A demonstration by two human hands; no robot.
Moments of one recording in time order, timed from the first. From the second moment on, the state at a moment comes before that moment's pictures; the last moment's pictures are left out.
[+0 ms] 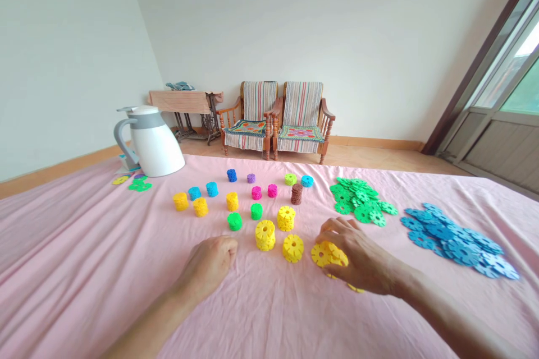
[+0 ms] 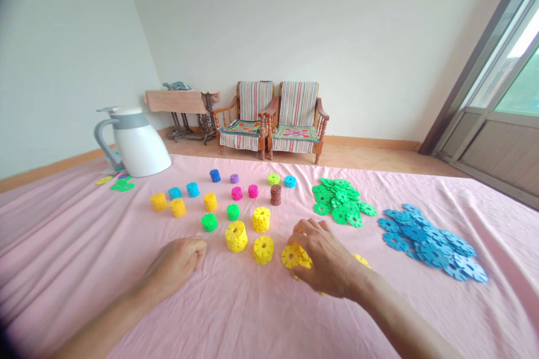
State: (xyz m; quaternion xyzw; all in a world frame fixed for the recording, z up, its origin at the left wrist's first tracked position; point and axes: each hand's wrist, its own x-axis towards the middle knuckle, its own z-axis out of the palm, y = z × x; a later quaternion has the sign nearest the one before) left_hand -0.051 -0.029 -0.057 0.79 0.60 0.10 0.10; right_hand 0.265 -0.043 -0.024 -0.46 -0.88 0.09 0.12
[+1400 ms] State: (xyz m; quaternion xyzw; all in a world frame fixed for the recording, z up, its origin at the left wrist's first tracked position) left_hand -0.052 -0.028 -0.057 0.79 0.59 0.11 0.11; right_hand 0.227 -0.042 -0.041 -0.50 -0.80 0.16 0.28
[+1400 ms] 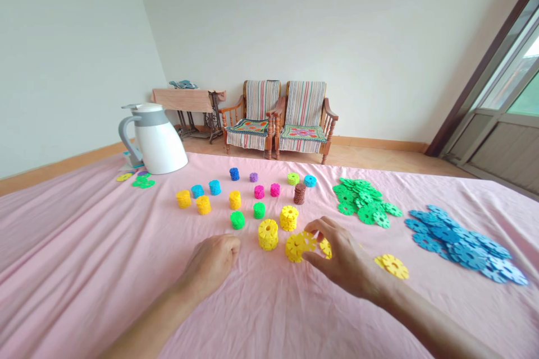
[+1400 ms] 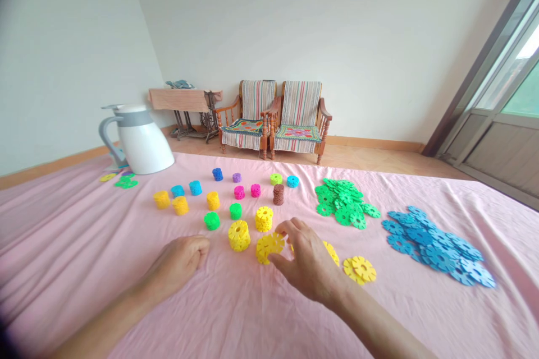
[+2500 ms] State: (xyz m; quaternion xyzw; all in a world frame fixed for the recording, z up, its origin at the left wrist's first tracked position) left_hand -0.052 -0.029 -0.059 0.79 0.59 0.12 0.11; right_hand 0.299 -0.034 -0.038 -0.56 -0.81 0.14 0.11
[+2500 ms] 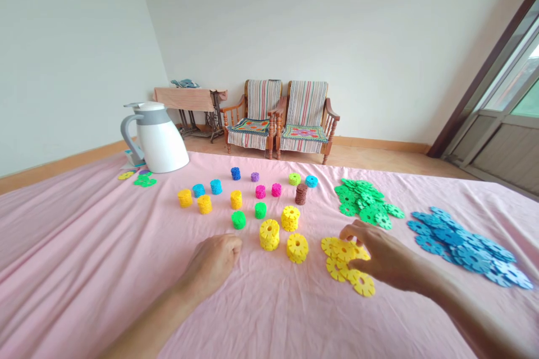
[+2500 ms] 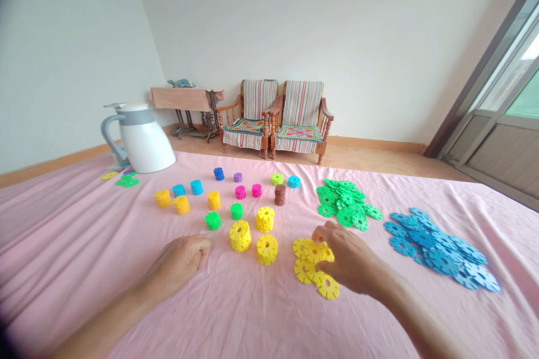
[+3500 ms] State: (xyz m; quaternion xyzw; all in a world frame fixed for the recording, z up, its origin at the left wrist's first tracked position) left_hand -0.052 -0.029 -0.055 0.80 0.58 0.11 0.11; right_hand 0.209 -0.038 -0.047 -0.50 -0.80 0.15 0.30
